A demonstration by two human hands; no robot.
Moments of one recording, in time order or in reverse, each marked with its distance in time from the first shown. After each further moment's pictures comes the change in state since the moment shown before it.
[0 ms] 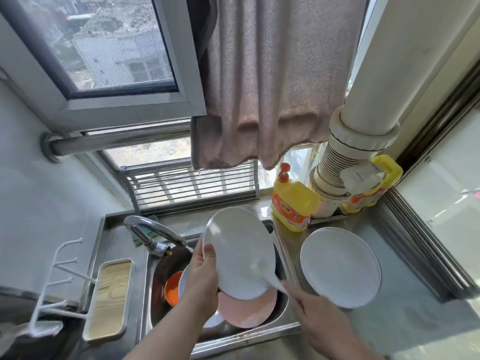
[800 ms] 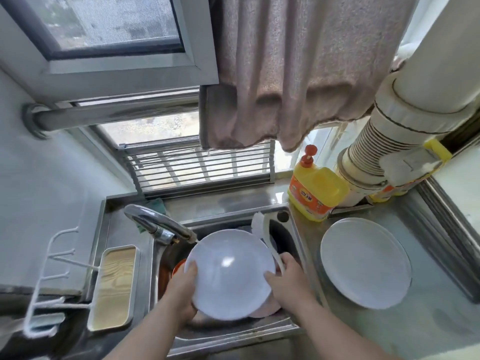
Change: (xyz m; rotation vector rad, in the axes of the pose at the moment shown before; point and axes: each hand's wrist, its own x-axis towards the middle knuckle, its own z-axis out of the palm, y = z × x) left_hand 0.073 -0.040 -0.090 0.095 0.118 -0.311; right_hand 0.091 -0.053 0.053 0.676 0.053 0.300
